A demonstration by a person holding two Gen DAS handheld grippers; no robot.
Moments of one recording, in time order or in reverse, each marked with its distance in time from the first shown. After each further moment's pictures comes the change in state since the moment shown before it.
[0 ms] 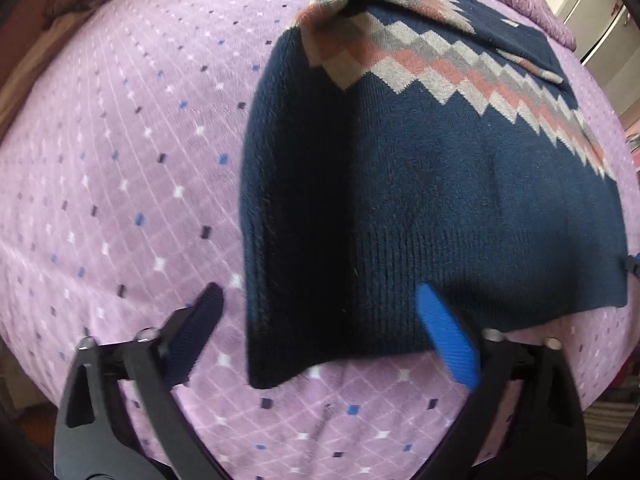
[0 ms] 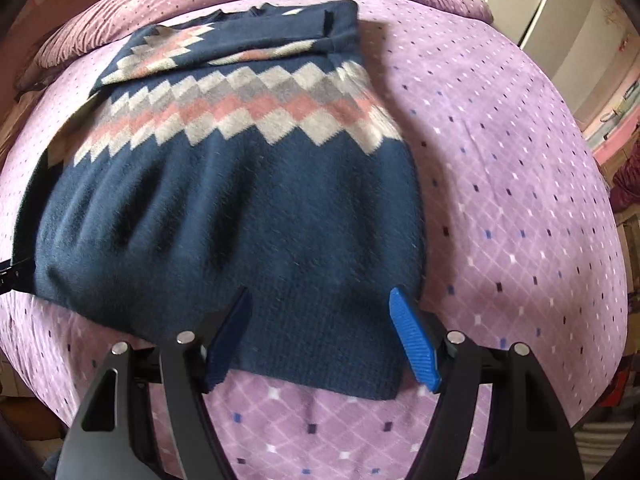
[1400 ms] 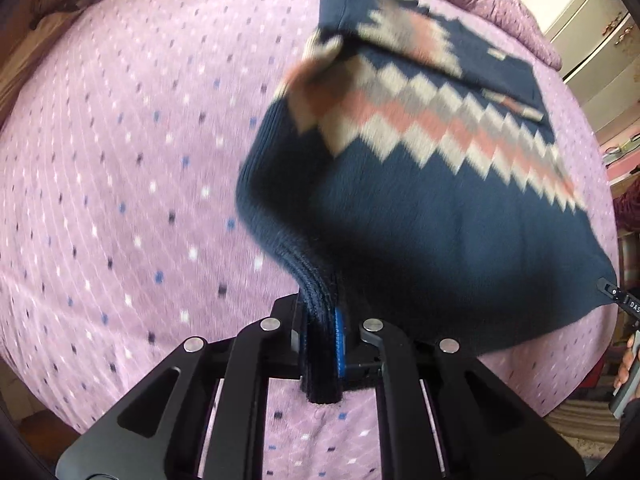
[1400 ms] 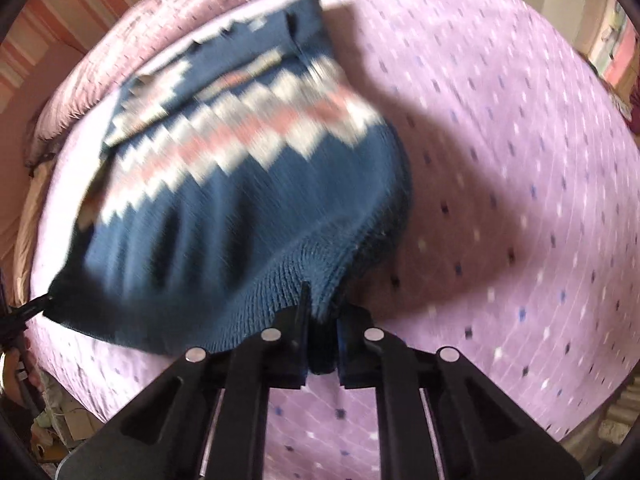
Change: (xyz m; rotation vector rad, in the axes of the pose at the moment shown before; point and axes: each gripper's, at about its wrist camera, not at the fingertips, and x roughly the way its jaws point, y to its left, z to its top) left arm -0.042 0.013 0.058 -0.002 -0.008 -0.079; right arm -0.017 -0.037 0.024 0.206 0.046 0.196
